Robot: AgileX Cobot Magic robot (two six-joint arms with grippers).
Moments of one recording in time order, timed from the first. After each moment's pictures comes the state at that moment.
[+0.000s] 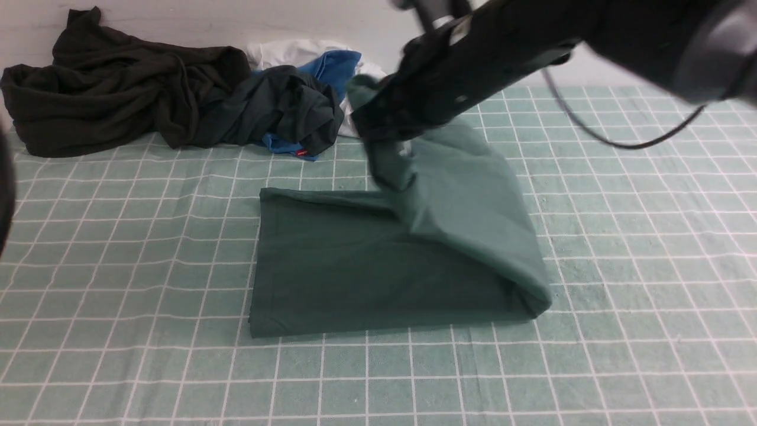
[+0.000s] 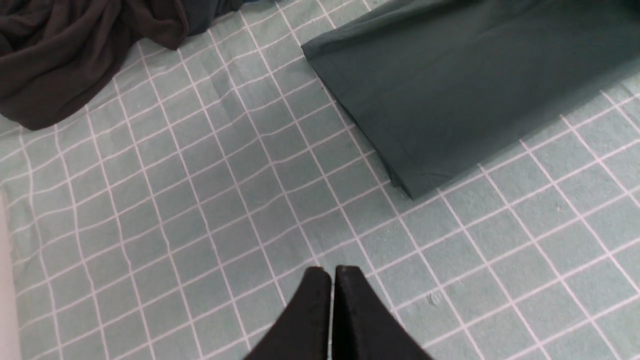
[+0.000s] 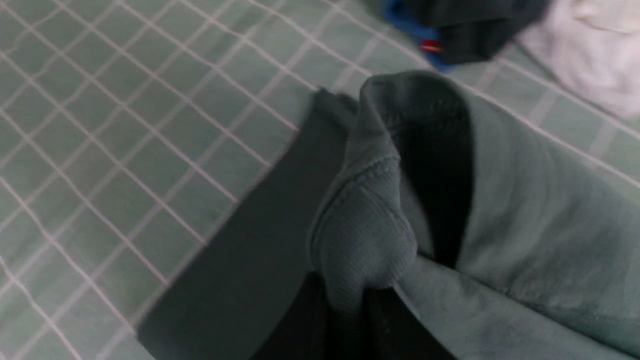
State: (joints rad) right arm 0.61 2.01 -1.88 0.32 0.83 -0.20; left arm -0.27 0.76 -1.15 0.05 1.21 0.21
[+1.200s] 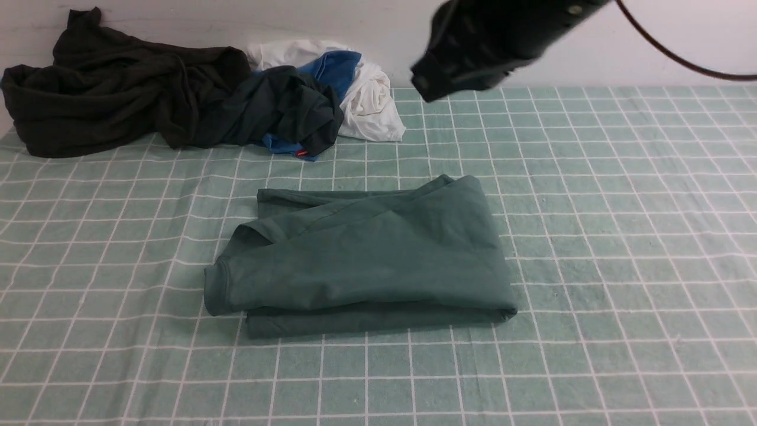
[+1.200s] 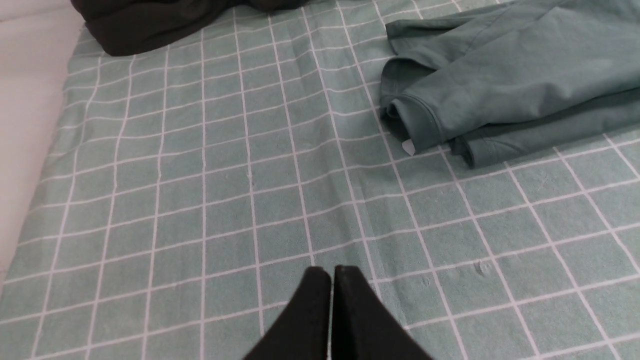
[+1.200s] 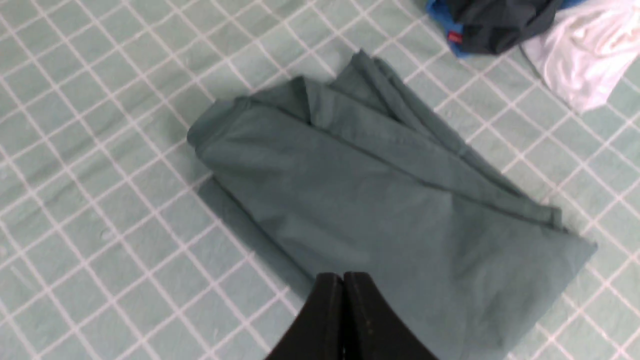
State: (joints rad) right arm 0.61 1.60 -1.81 0.18 1.26 -0.23; left arm -0.27 0.12 -0.58 0.21 1.05 -0.05
